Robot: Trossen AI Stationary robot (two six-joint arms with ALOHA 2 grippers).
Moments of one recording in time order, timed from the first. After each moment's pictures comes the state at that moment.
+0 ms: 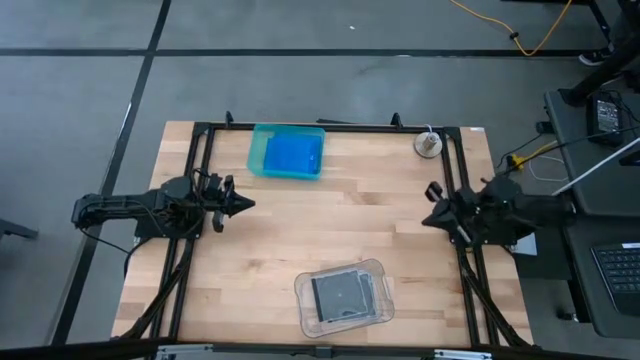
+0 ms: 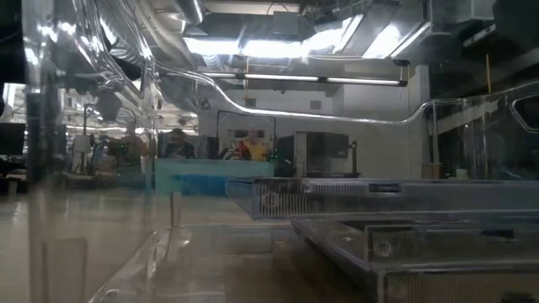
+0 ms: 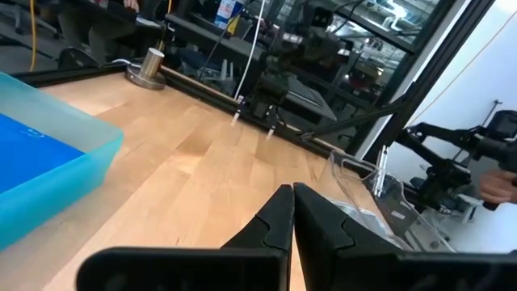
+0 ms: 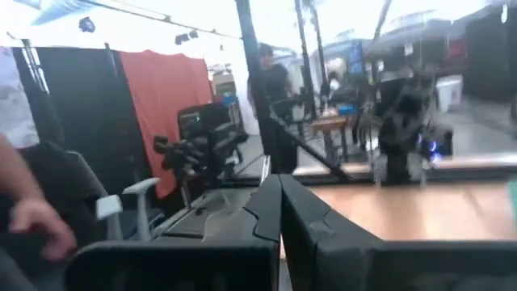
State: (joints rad) left arm 0.10 0.05 0.01 0.03 0.07 -0.46; right arm 0.09 0.02 0.17 0.05 -0.30 0.26
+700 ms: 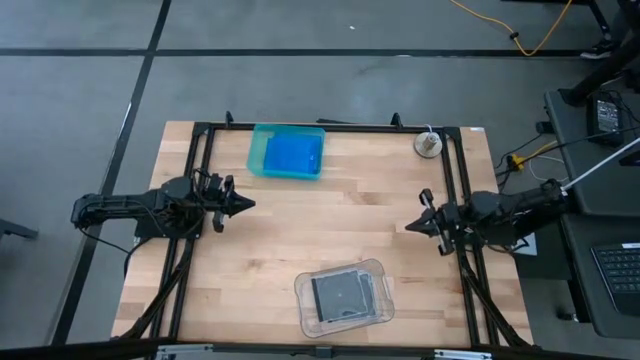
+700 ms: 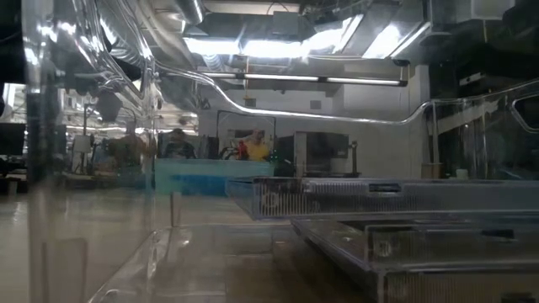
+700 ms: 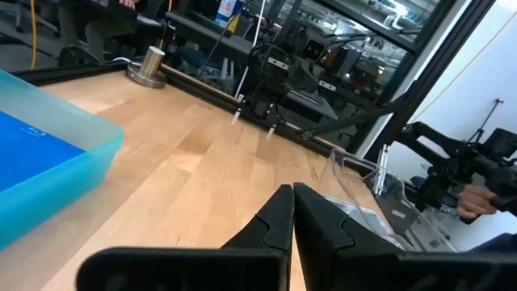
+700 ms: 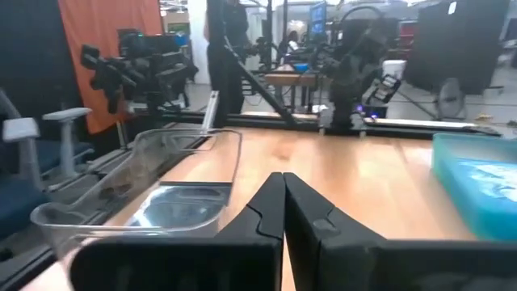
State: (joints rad) left arm 0.10 0.06 0.01 0.03 0.07 -0.46; right arm 0.27 0.01 0.01 0.03 0.02 0.02
